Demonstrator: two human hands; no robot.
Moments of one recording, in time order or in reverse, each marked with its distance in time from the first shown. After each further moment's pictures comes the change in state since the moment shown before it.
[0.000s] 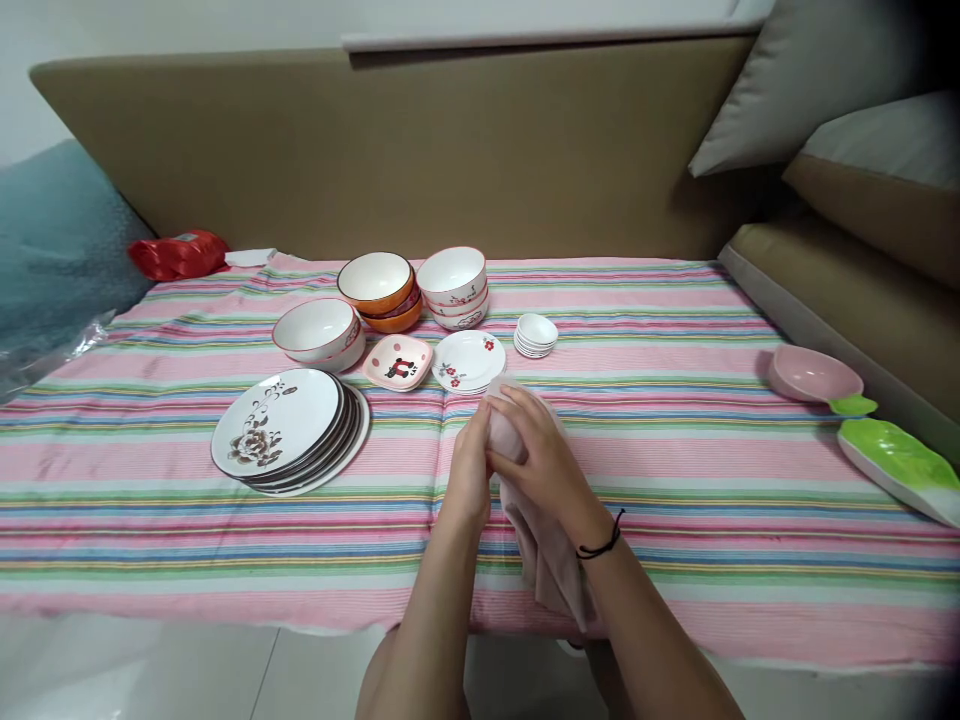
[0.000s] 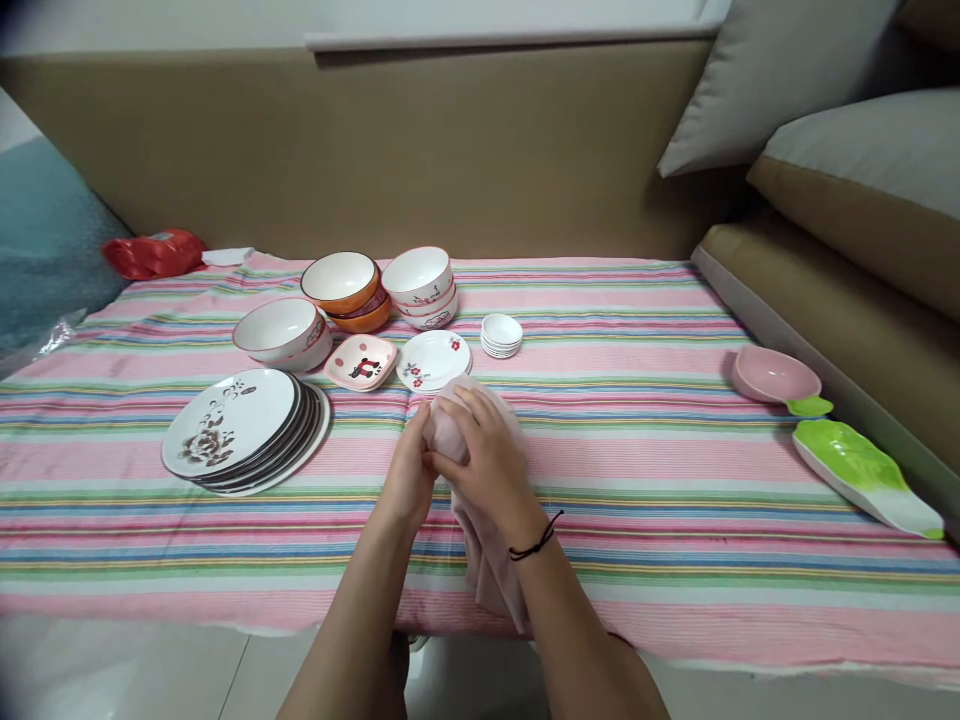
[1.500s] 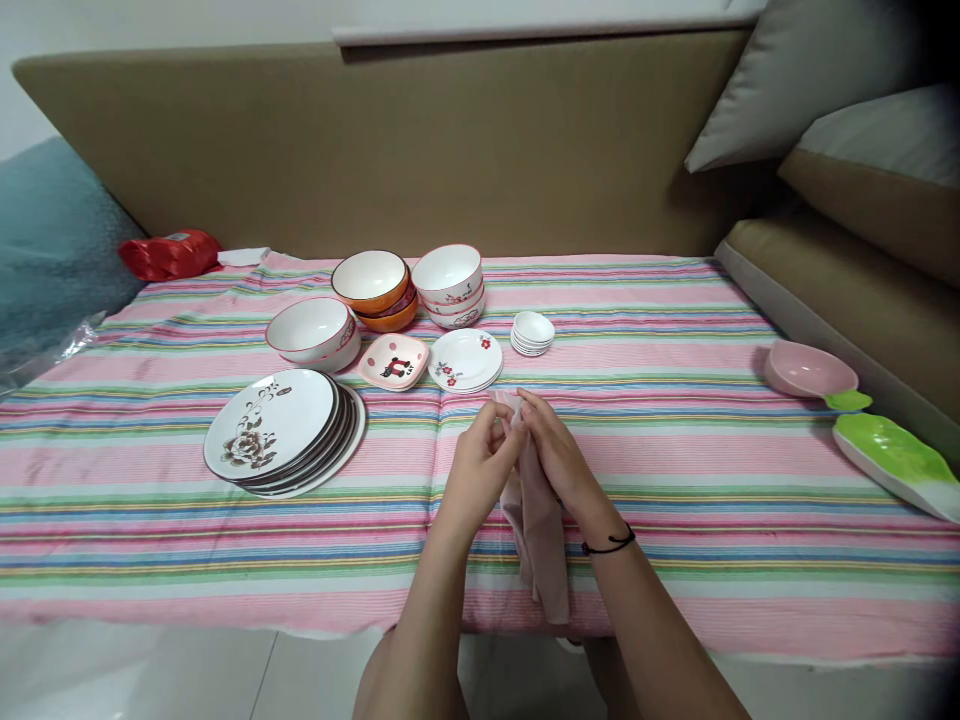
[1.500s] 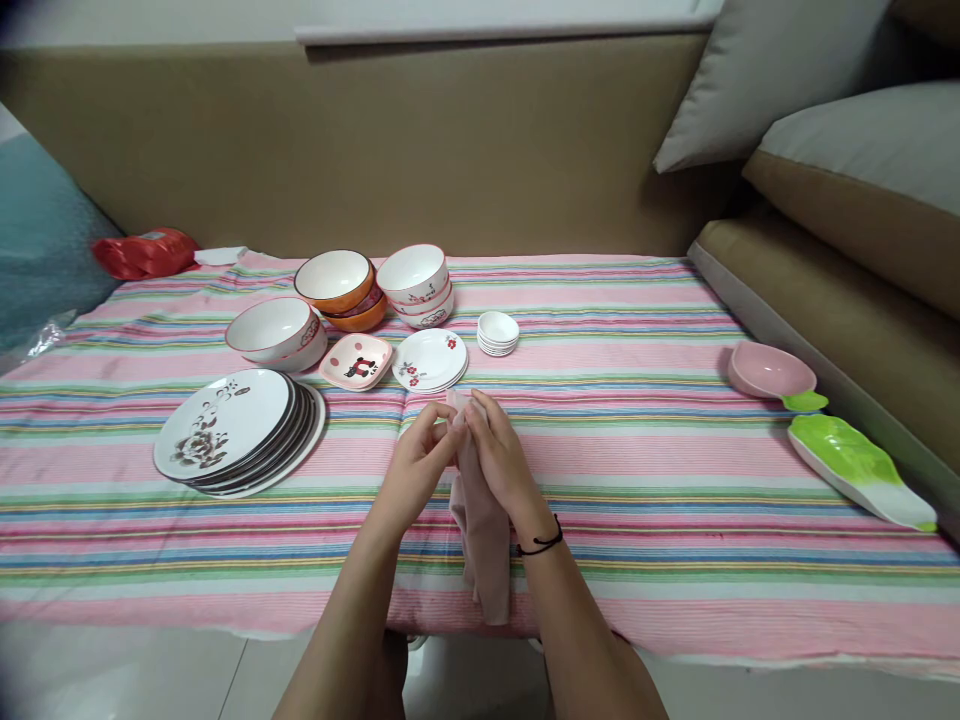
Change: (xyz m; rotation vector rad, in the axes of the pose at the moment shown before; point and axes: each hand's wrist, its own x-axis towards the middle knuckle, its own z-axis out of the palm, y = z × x) left_hand -0.009 0.011 0.000 0.564 -0.321 0.207; right_hand -0.002 0.009 -0.001 0.563 0.074 0.589
